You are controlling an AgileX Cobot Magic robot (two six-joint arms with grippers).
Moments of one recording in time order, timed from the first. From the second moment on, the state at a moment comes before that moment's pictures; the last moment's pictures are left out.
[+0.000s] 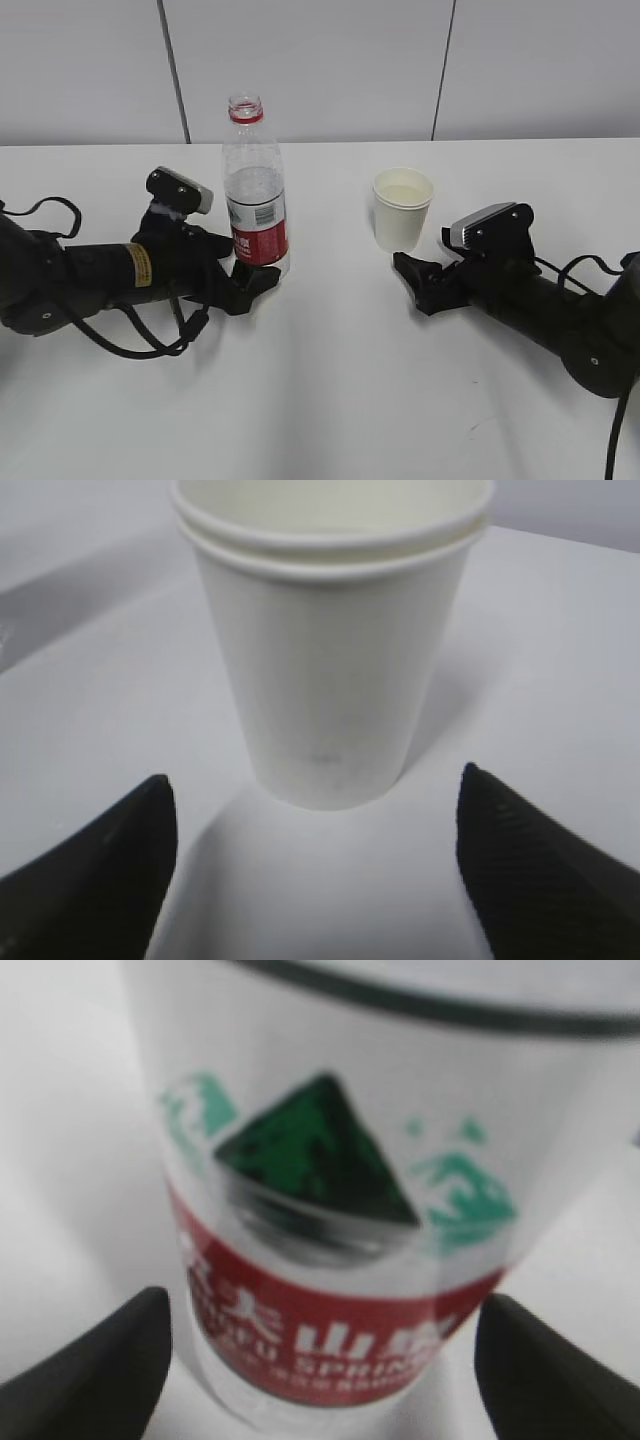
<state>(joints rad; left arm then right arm) -0.31 2.11 -0.88 0.72 -0.73 -0.40 0.12 2.28 -0.80 -0.34 -1.14 0.00</state>
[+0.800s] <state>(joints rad) -0.03 1.95 -0.77 0.58 -0.66 -0.32 -0.02 2.13 -0.67 -0.10 -1.14 0.00</state>
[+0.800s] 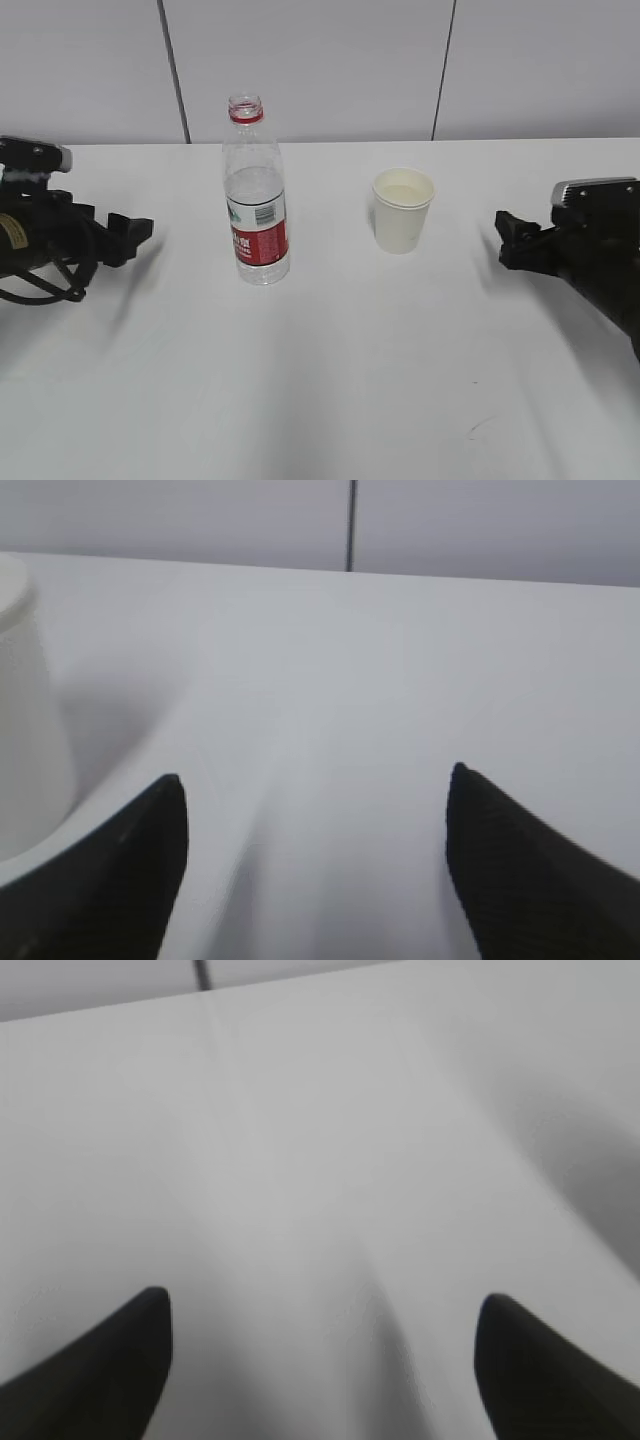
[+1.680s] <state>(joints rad) 0.03 1.75 -1.20 0.33 0.47 -0.19 -0.09 1.77 -1.02 -0.20 -0.02 0.12</state>
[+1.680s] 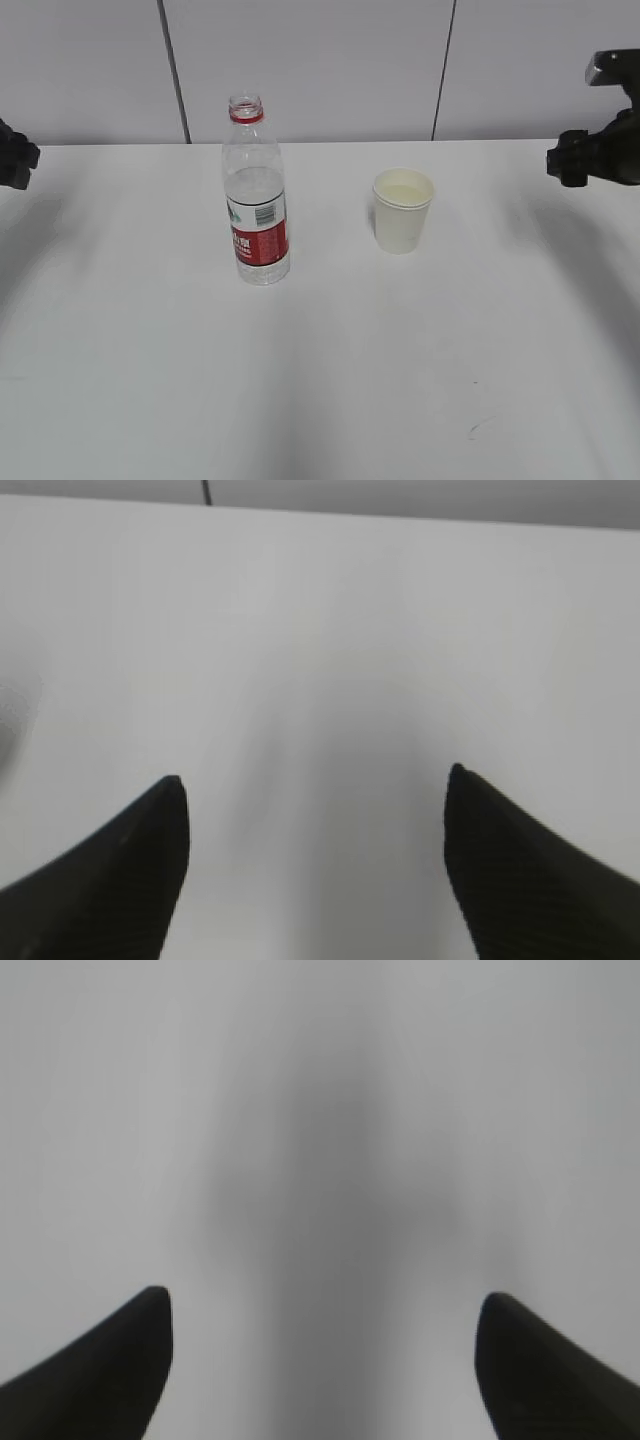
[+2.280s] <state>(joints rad) 0.03 1.68 -1.47 0.04 1.11 0.15 -0.09 1.75 -1.53 0.06 1.05 -0.11</state>
